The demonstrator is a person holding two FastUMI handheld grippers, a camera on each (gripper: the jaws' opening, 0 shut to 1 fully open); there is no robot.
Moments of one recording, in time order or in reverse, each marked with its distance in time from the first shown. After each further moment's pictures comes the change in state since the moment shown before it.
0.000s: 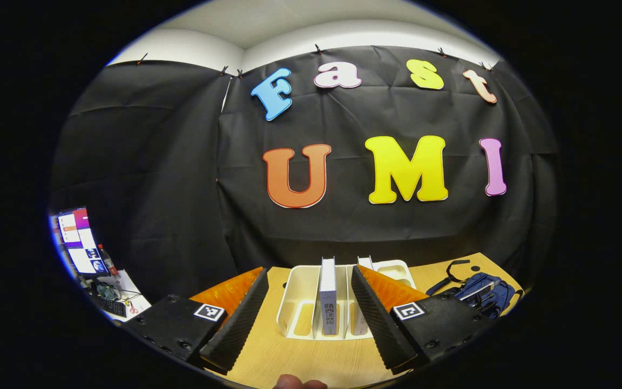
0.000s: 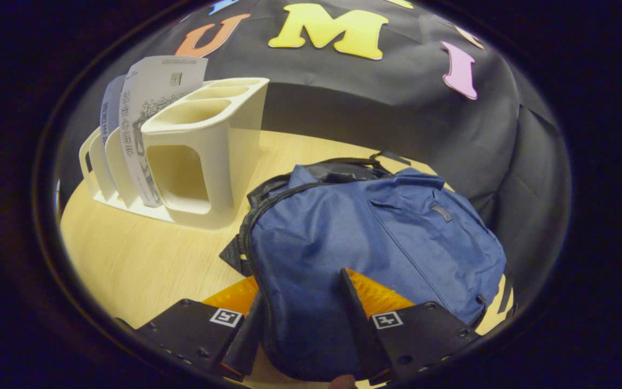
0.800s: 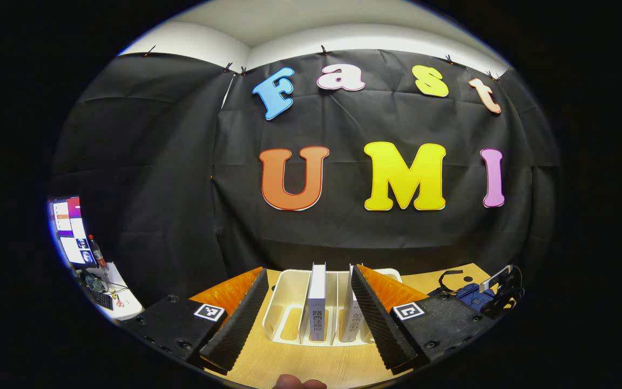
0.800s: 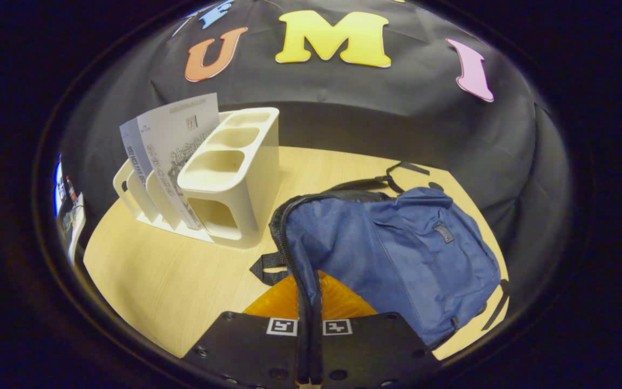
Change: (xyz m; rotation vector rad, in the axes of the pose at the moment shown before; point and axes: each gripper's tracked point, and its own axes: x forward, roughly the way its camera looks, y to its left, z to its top) left arm 0.024 -0.012 0.001 -0.059 -0.003 -0.033; right arm -0.070 -0.020 0.057 -0.027 -0.011 0.168
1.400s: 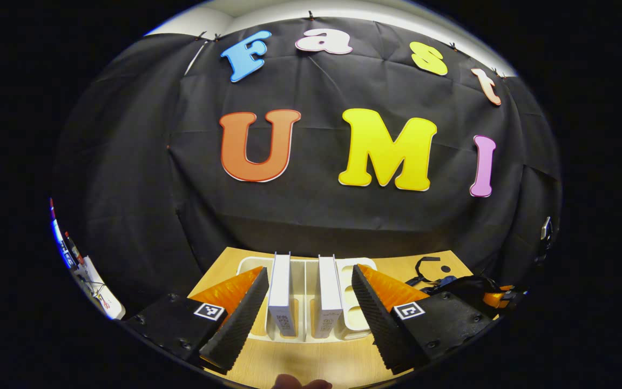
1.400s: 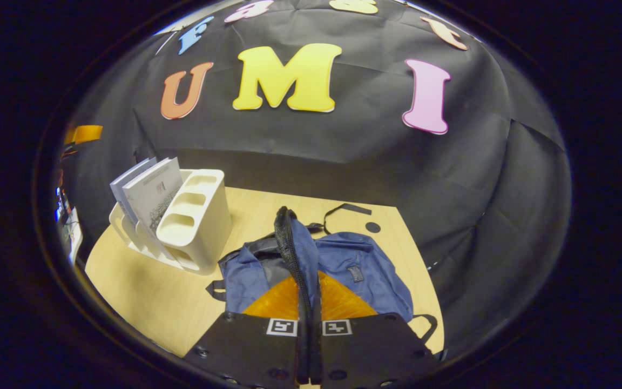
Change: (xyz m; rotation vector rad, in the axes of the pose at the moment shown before) left arm 0.083 -0.062 -0.001 -0.017 0.241 -0.194; right arm -0.096 -0.146 0.084 0.058 -0.110 -0.118
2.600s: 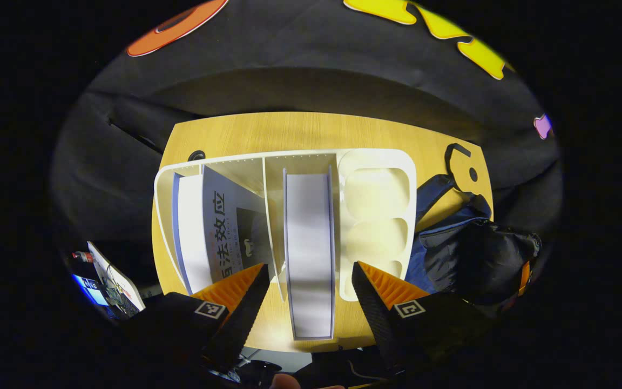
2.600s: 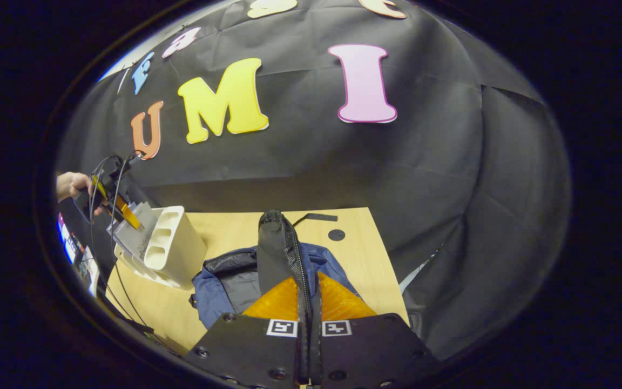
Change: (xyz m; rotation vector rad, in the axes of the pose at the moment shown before) left arm 0.138 -0.015 -0.143 -0.018 1.063 0.004; right arm 0.010 -0.138 0.027 0.164 -0.003 0.066
